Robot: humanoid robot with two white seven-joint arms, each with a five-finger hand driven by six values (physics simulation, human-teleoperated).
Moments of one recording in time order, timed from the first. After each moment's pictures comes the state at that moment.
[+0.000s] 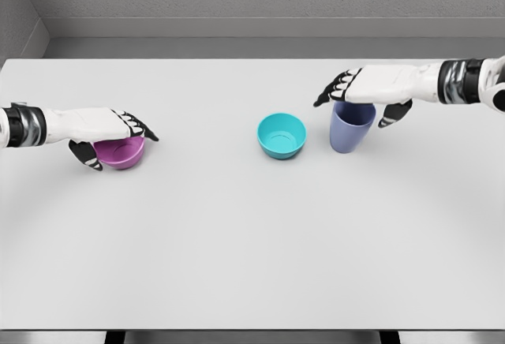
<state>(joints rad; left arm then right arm) -0.76 0.79 -0.78 -1.21 -0.42 -0.61 -0.61 -0.97 -0.75 0.91 -1.29 0.35 -0.61 0.61</state>
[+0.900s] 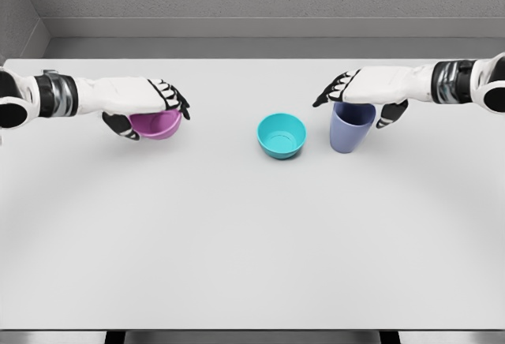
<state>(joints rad) -0.88 0.68 -0.82 -1.25 -0.42 -0.61 -0.61 -0.98 -0.72 0.92 -1.23 0.37 -0.61 0.61</state>
